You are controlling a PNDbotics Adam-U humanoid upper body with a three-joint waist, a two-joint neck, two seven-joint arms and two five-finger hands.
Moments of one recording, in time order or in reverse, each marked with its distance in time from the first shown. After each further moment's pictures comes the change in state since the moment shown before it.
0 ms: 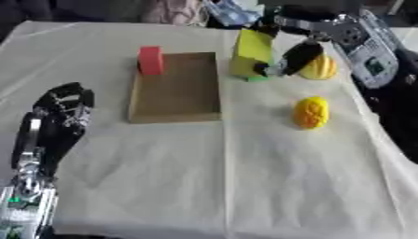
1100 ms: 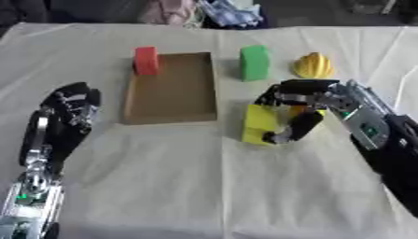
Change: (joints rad) left arm 0.031 0.001 0.025 0.001 0.000 0.004 0.020; right arm 0.307 -0.026 0.115 -0.225 0.036 -0.030 0.083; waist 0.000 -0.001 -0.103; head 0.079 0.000
